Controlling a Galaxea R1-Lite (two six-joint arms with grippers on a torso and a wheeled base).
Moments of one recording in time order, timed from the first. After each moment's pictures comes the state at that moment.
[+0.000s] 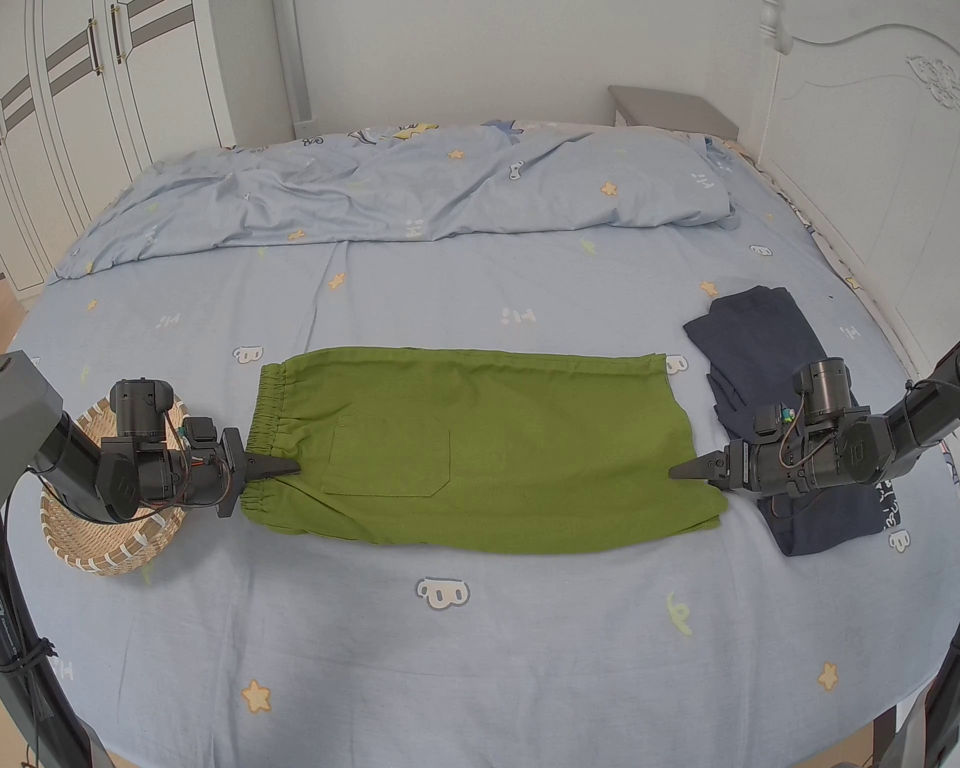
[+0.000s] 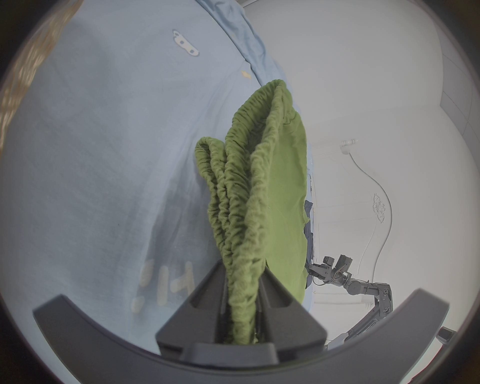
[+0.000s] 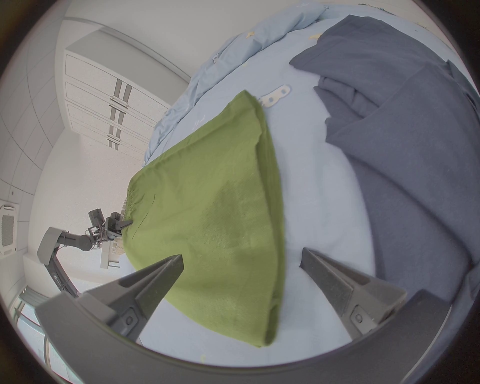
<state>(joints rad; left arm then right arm) 0.11 2.10 -0.95 -0.54 -0.85 -0.60 0.04 2.08 -1.04 -0.22 0.59 0.18</state>
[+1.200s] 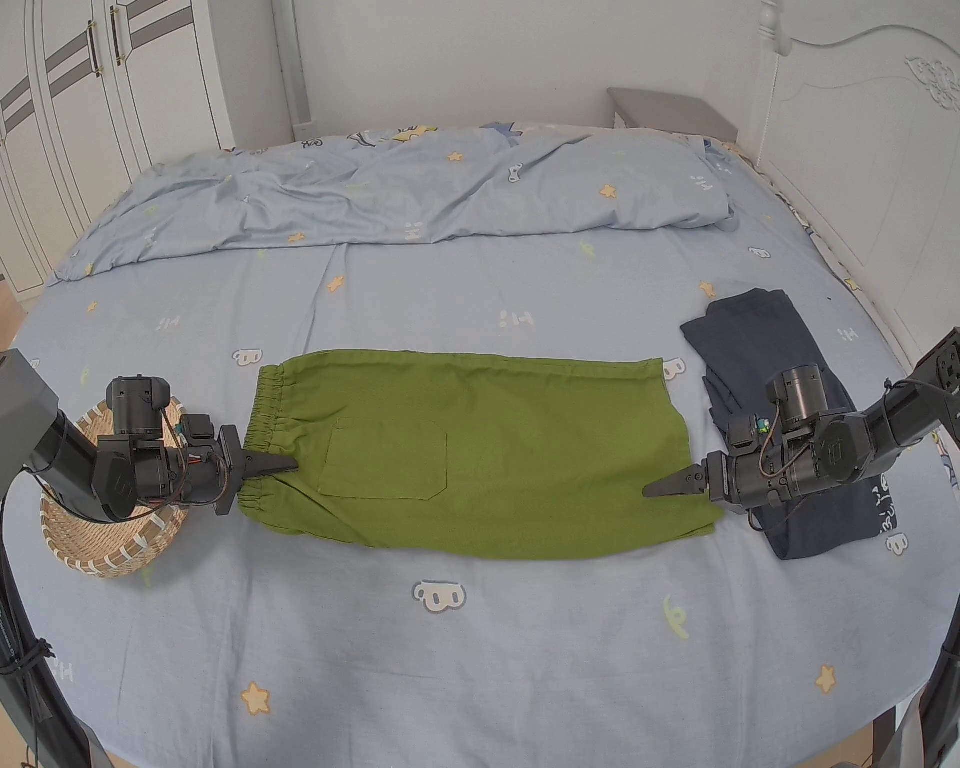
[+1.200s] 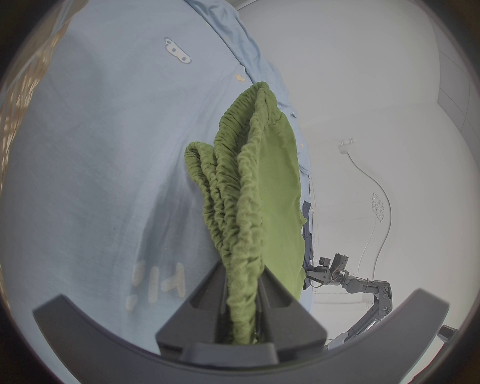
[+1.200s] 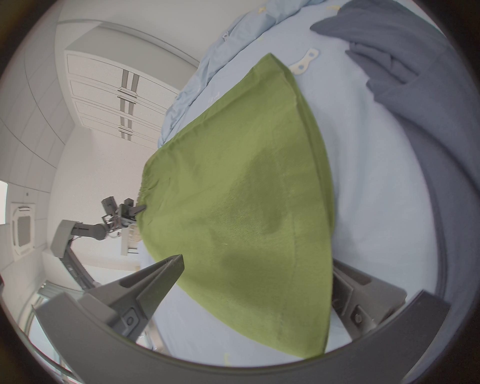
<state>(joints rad) 0.11 2.08 -0.94 -0.54 -0.85 -0.60 0.14 2.15 -1.10 -0.09 0.71 0.17</state>
